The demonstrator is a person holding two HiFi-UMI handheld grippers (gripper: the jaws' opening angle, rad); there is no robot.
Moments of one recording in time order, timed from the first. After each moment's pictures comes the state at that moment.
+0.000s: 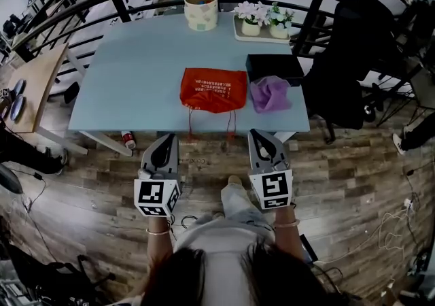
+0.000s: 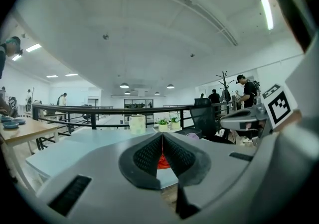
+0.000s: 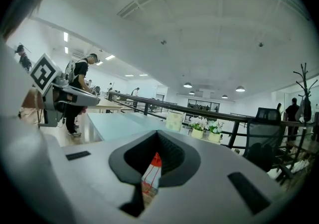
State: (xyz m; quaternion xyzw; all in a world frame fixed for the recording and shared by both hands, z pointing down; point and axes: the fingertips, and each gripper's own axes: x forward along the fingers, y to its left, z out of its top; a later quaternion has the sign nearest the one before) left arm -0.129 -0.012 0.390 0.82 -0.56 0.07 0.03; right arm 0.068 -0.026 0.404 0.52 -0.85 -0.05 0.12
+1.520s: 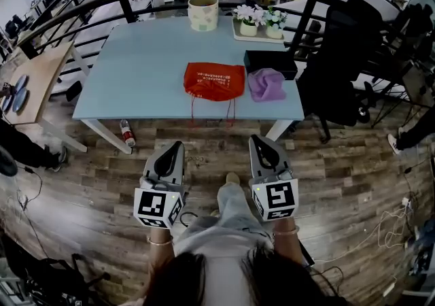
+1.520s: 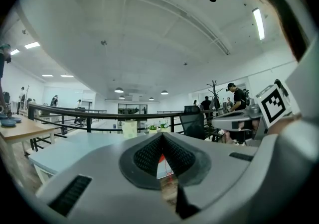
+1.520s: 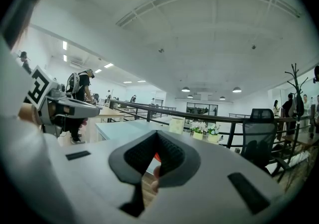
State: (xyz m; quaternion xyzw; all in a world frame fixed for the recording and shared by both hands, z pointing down) left arm -0.115 0.105 0.359 0.84 -0.53 0.04 0.01; right arm 0.059 0.087 0.362 0.53 -0.85 -0.04 0.08
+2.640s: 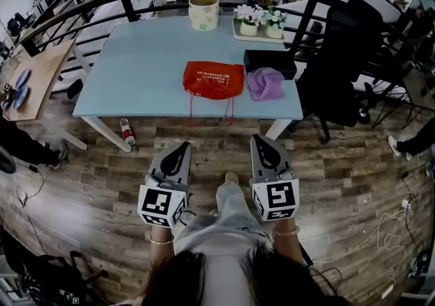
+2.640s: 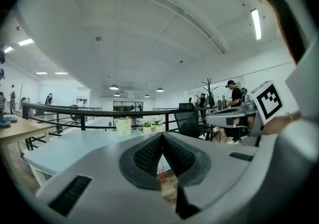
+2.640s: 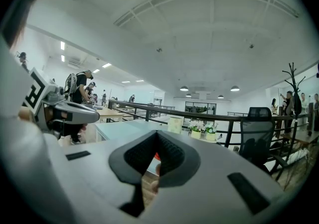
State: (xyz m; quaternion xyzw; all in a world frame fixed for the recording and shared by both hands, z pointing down) left arm -0.088 0.112 0.366 0.86 -0.51 0.05 0.02; right arm 0.071 0.093 0.359 0.53 -0.84 -0.03 0.08
